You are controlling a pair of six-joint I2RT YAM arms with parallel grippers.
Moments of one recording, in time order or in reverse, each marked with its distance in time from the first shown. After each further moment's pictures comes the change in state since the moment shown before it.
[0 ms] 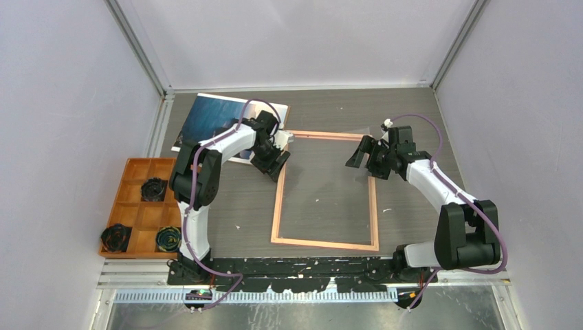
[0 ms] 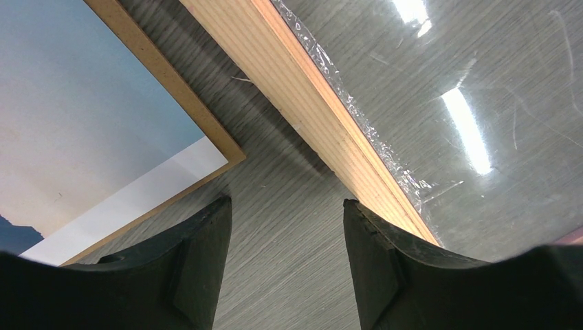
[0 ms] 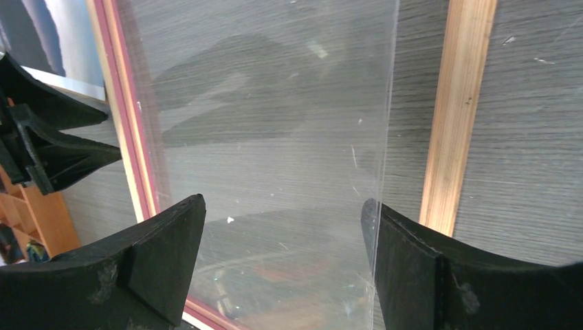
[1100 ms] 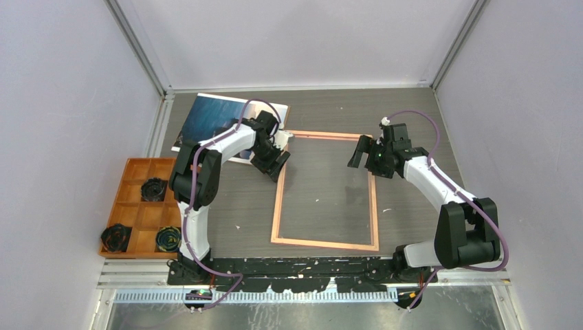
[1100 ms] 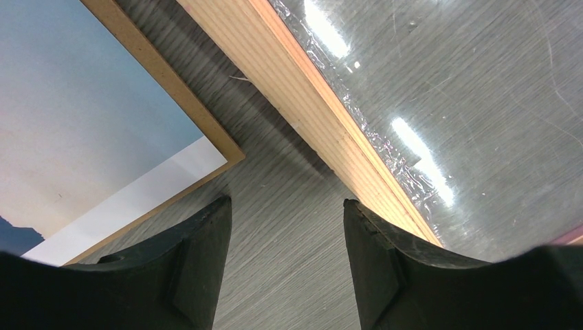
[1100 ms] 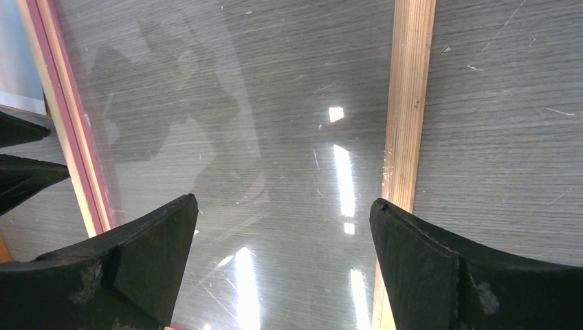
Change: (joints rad) left arm 0.002 -0.002 -0.003 0.001 0.002 0.008; right arm 0.043 0.015 0.046 -0.071 0.158 -0.047
